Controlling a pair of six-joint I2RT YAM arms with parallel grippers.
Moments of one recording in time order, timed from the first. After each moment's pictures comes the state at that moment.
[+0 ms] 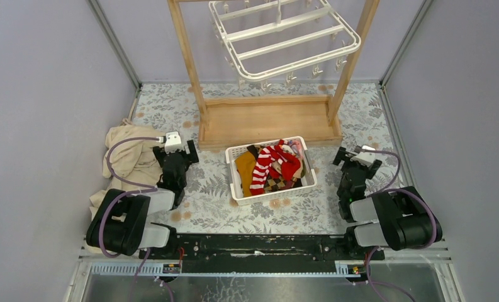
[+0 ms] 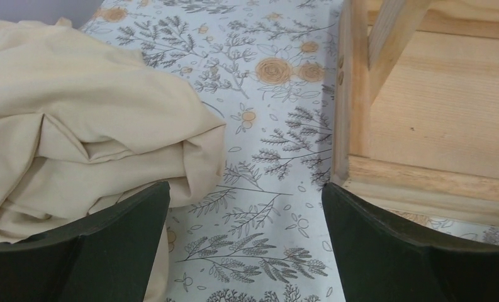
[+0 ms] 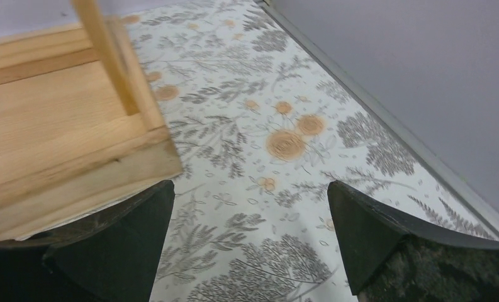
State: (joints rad) left arm -0.20 1.33 0.22 0.87 -0.44 -0.10; right arm 0.22 1.35 0.06 1.24 0.64 -0.02
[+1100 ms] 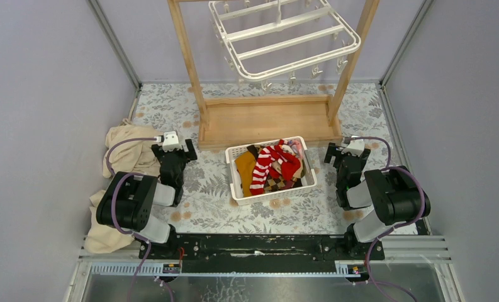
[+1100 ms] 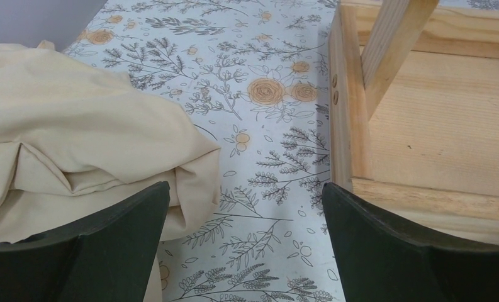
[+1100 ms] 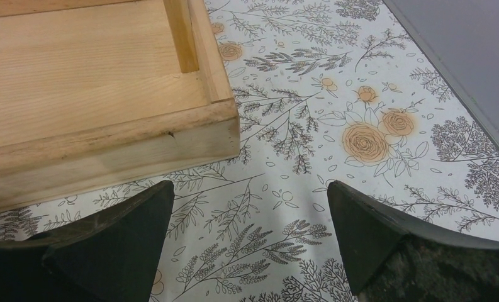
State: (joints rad) left arm -0.12 1.51 0.21 1.15 -0.31 -0.07; right arm 0.14 1.58 0.17 1.21 0.39 0.03
